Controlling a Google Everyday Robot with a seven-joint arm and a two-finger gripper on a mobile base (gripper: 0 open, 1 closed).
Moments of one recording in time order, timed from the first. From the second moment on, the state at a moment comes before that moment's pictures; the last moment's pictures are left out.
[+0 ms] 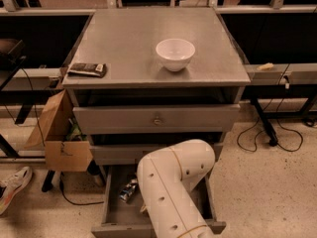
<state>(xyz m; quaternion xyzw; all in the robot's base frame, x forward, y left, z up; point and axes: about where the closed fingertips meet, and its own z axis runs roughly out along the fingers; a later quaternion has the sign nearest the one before) 0.610 0.097 0.177 -0.75 0.47 0.13 0.45</state>
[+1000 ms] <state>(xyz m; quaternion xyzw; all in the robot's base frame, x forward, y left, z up) 0.618 0.117 0.183 -0.71 0.49 0.16 0.48</state>
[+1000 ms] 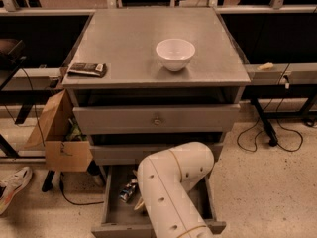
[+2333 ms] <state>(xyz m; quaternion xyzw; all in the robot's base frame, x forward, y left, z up) 0.623 0.119 0.181 -0.58 0.65 0.22 0.44</state>
